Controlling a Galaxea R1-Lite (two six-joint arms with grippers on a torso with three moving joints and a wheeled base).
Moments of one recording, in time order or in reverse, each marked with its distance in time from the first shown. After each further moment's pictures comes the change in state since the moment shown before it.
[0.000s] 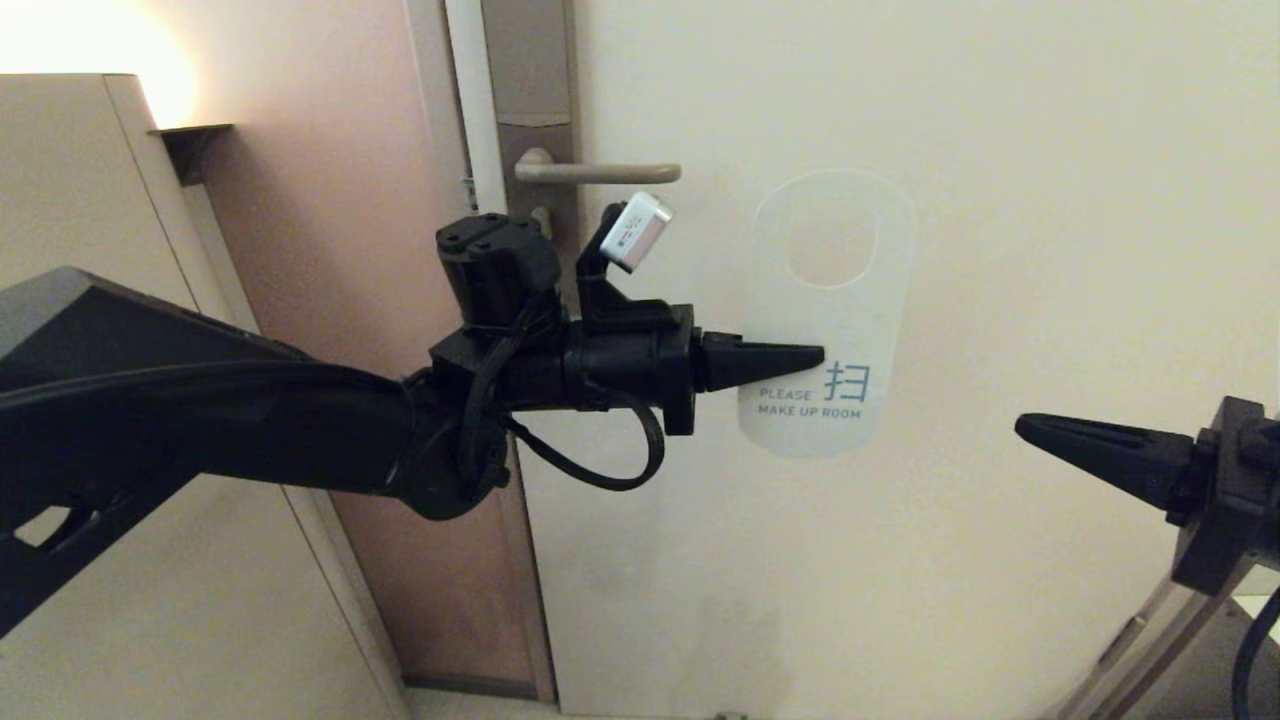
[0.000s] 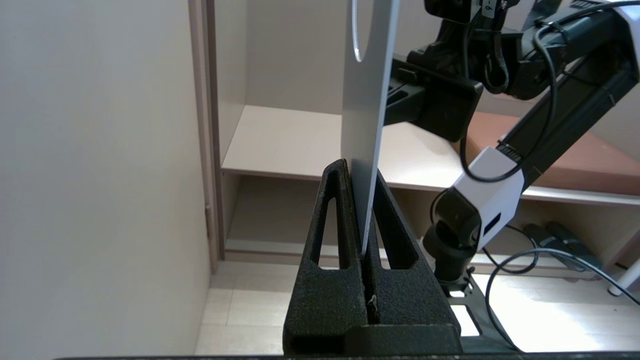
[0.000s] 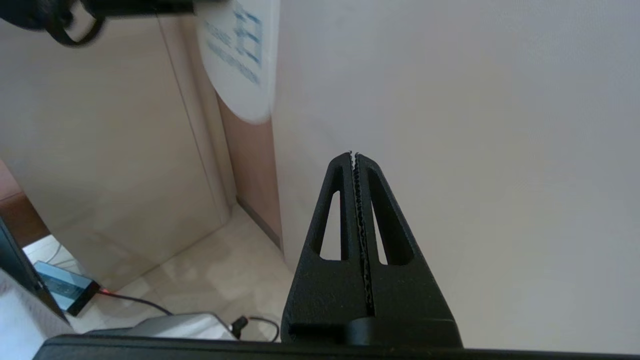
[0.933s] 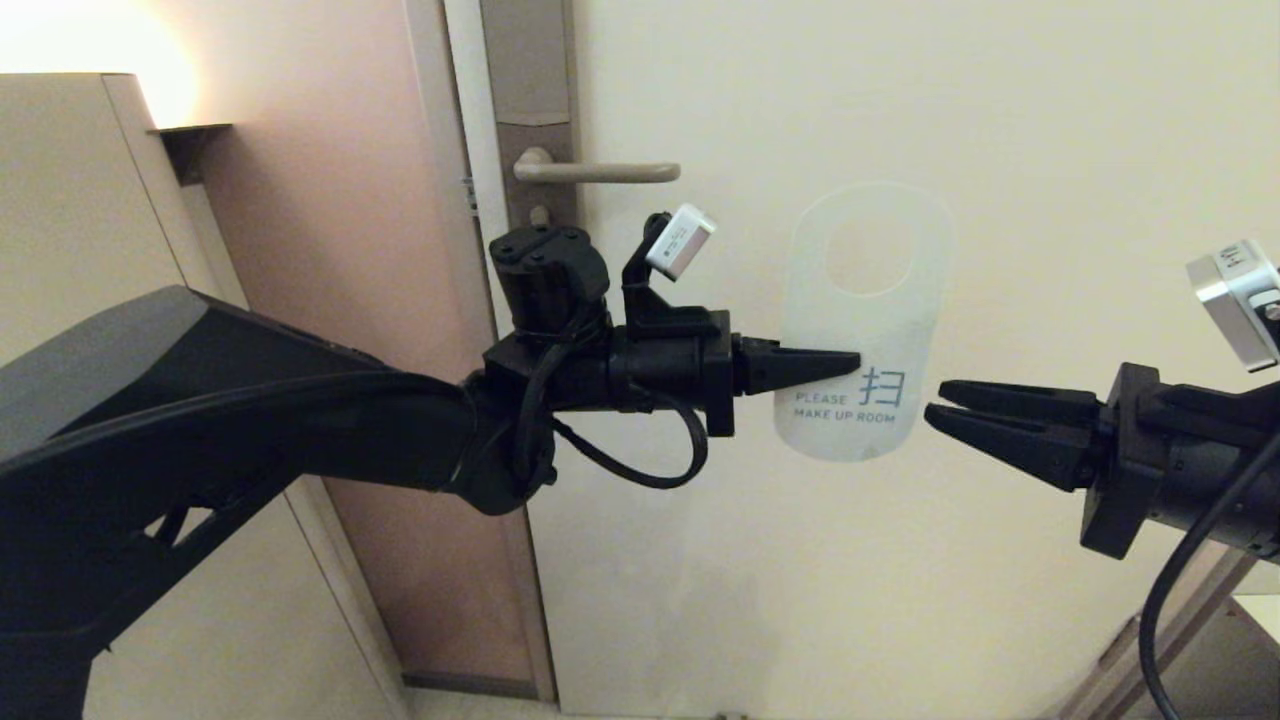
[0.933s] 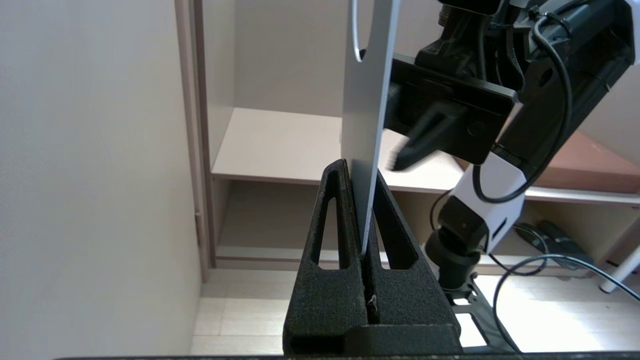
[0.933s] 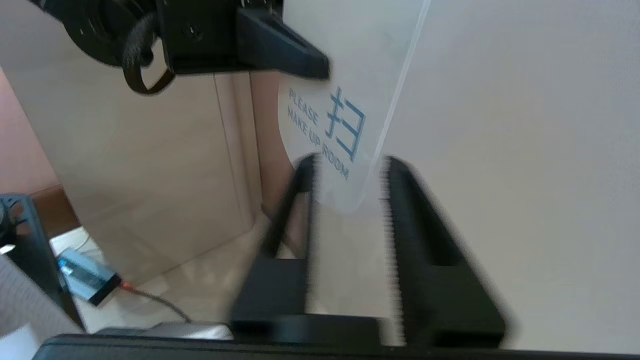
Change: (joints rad) left arm -0.032 0.087 -0.107 -0.003 0.006 -0.019; right arm 0.116 0.128 -0.062 -0.096 0.000 0.001
